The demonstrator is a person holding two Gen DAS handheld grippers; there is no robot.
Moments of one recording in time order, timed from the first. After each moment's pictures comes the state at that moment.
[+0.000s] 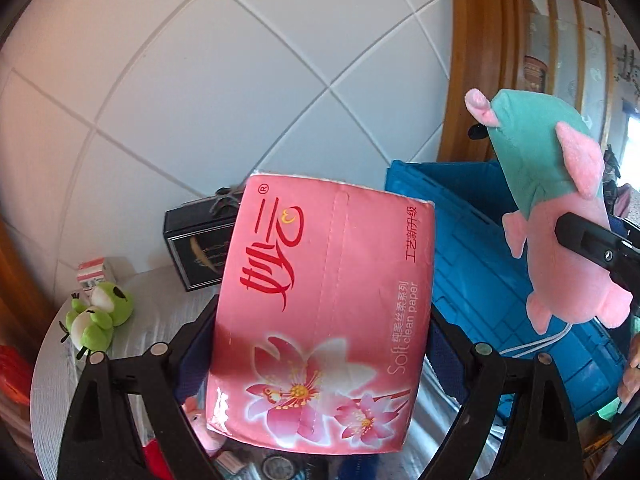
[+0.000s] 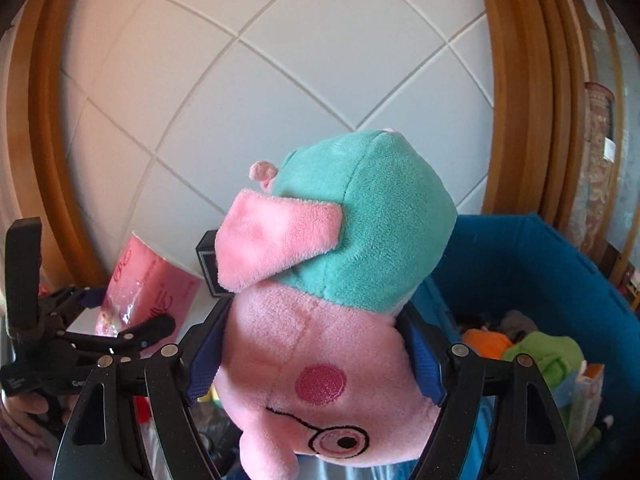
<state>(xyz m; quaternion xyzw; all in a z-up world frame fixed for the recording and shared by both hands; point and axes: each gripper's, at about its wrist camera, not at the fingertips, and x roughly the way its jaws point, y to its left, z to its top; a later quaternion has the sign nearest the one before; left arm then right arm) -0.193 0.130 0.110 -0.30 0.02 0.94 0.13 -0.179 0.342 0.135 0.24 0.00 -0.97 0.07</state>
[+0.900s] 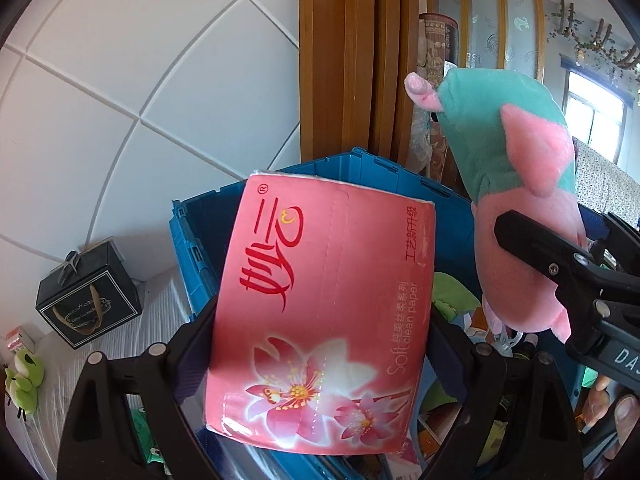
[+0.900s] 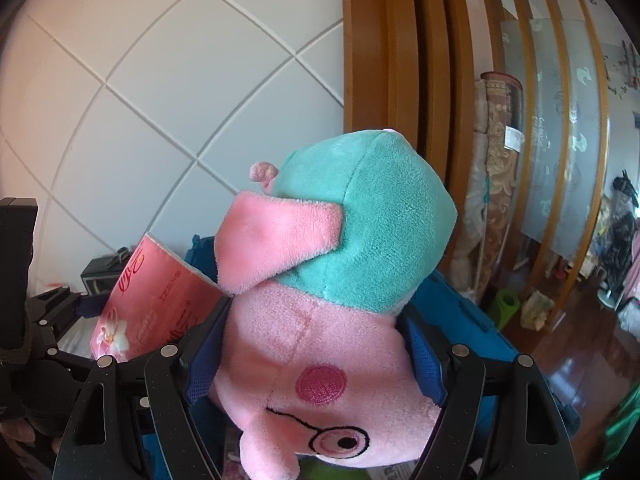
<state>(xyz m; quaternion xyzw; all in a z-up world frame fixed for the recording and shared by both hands) -0.228 0.438 0.136 -0.31 0.07 0.92 0.24 -0.176 0.595 0.151 0.22 -0.01 -0.97 -0.07</state>
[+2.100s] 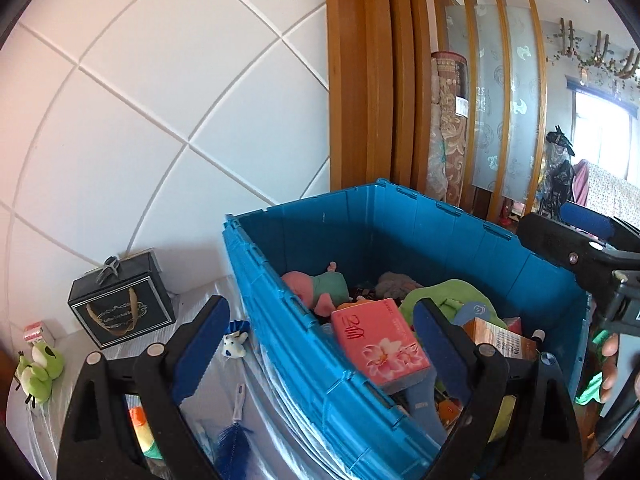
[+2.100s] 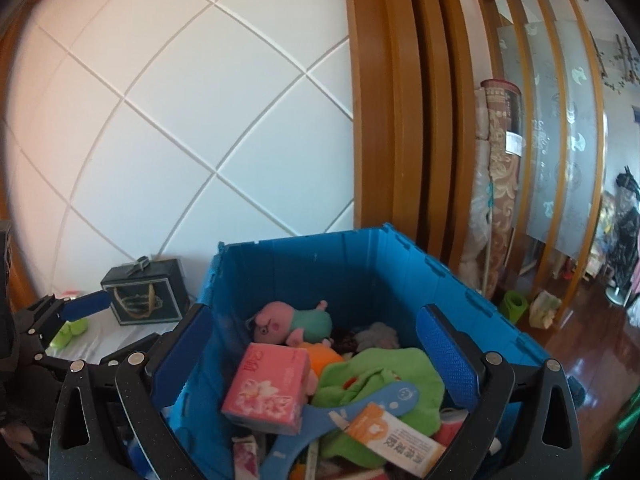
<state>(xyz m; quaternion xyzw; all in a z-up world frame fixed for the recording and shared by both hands) -0.158 0.356 0.144 -0.23 0.05 0.95 0.20 -0.123 0.554 0.158 0.19 -0.02 -0.98 -0.05</state>
